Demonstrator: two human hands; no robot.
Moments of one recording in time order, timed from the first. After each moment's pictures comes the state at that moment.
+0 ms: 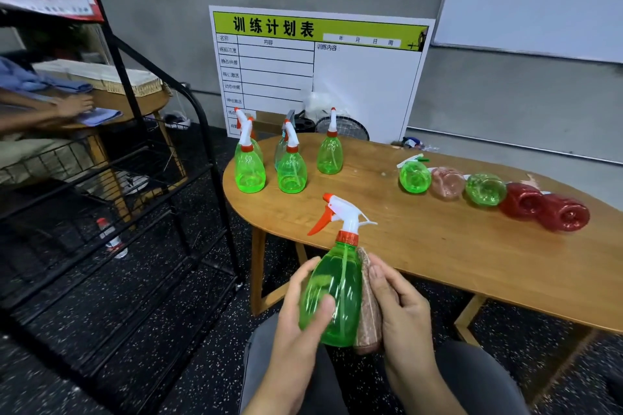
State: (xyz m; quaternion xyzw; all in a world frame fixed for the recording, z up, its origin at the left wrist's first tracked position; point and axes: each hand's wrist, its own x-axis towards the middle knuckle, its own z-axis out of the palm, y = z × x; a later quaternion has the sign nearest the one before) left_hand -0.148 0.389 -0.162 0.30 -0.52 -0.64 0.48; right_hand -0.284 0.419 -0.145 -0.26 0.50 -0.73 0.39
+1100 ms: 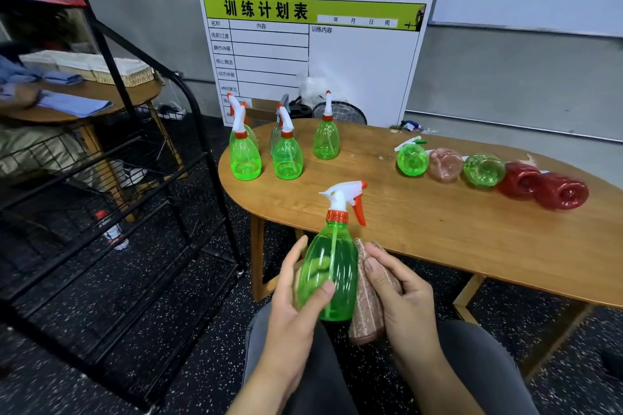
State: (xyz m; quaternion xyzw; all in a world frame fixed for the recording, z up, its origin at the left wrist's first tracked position) left_hand -0.150 0.384 -0.172 0.32 -0.50 -0.64 0.49; right_hand -0.297 0.426 -0.156 -0.32 0.48 -0.72 0.38
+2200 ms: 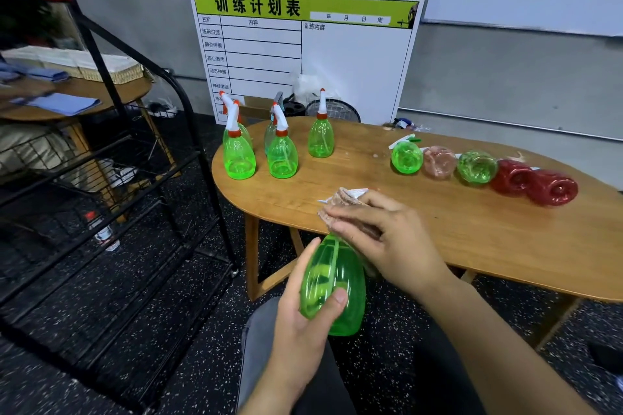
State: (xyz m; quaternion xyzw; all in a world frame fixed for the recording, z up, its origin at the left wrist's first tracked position) left_hand -0.154 0.396 -0.160 0.31 -0.54 -0.62 0.48; right_hand -0.334 0.377 -0.090 -0.72 0.57 -0.39 -0.04
